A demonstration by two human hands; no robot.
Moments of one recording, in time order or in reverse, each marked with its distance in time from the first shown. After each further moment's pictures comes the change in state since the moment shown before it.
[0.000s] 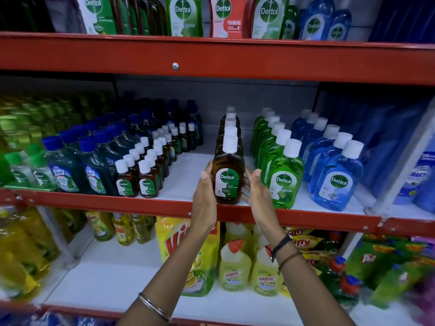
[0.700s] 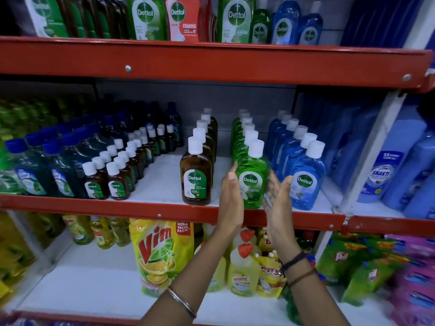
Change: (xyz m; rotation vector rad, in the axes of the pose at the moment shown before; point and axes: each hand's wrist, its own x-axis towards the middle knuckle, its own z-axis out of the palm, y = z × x) left_hand -0.016 -0.001 0.123 0.011 -0.070 -0.010; right_hand -0.015 0.002 -0.095 0.261 0.221 0.046
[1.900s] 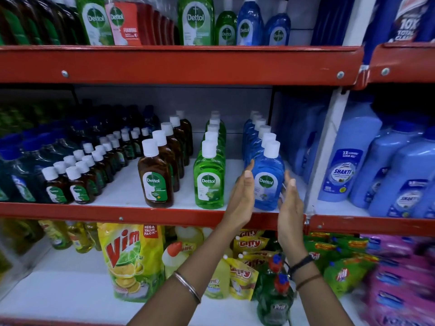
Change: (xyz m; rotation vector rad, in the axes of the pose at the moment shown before) left_hand 0.004 -0.004 0.107 0.101 -0.220 -0.011; right_hand 0.025 -0.013 -0.109 -0.030 0.138 -0.179
